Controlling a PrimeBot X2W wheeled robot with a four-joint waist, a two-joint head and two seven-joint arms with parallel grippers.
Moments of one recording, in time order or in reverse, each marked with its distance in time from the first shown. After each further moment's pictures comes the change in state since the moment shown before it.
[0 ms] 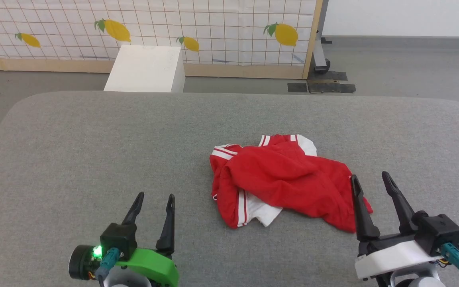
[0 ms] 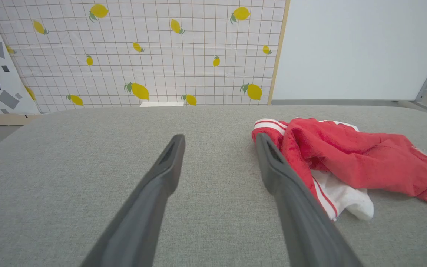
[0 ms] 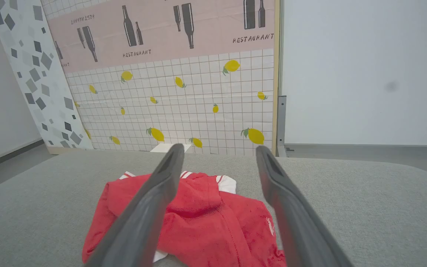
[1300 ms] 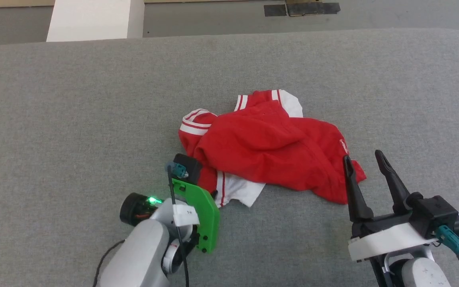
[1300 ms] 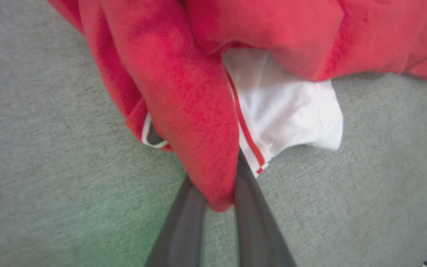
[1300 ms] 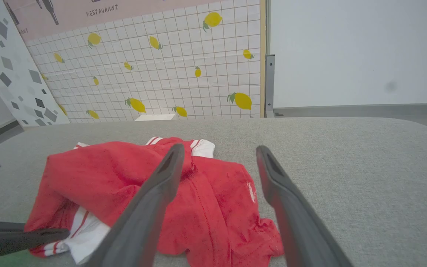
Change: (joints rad) left arm -0.317 -0.063 -0.133 0.125 -0.100 -0.123 0.765; right arm -0.079 0.000 0.031 0.002 -0.005 0.000 -0.005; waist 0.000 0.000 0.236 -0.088
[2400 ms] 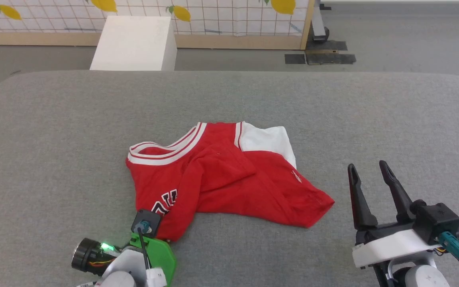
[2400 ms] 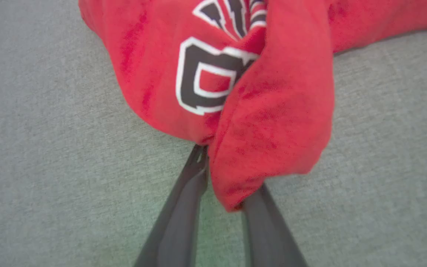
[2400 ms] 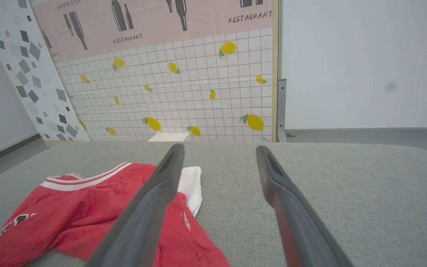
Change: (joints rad) left arm 0.171 0.154 -0.026 0.091 0.179 0.071 -0.271; right arm 0.026 0.000 -0.021 0.027 0.017 0.000 -0.002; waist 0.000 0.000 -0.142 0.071
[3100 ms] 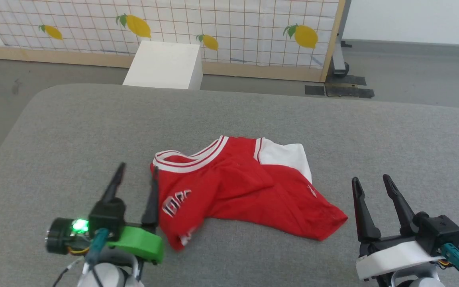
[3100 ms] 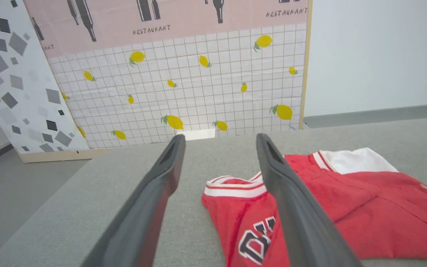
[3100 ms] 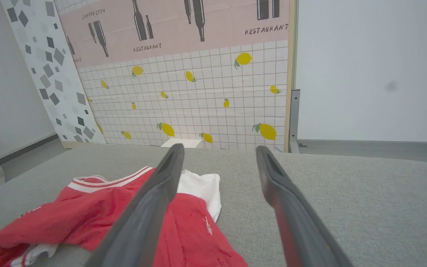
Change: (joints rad) left arm 0.072 -0.007 0.137 -0.292 -0.022 0.118 -0.453; right arm 0.052 0.000 -0.018 0.000 0.003 0.000 0.002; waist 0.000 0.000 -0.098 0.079
